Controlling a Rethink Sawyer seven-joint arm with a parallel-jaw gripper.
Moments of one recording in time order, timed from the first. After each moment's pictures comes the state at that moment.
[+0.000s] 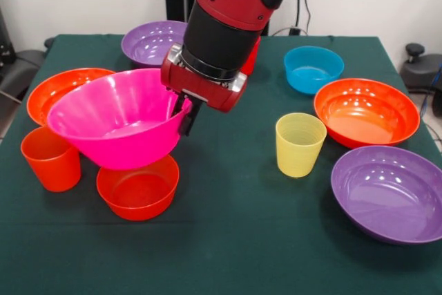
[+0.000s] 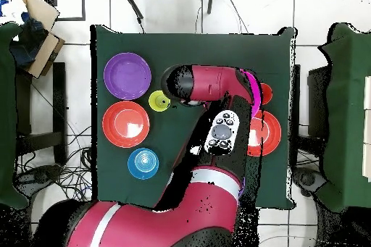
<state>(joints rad) -0.05 -0.36 -0.30 1.18 -0.09 0.67 1.93</state>
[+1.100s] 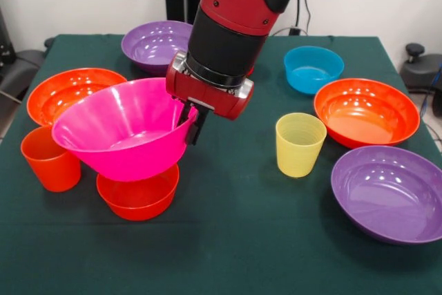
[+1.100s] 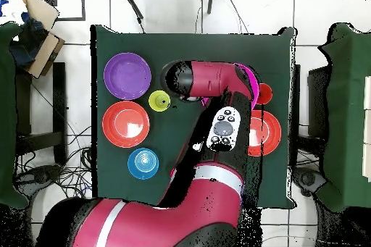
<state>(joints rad) -0.06 -0.35 -0.27 1.16 -0.09 0.67 1.93</state>
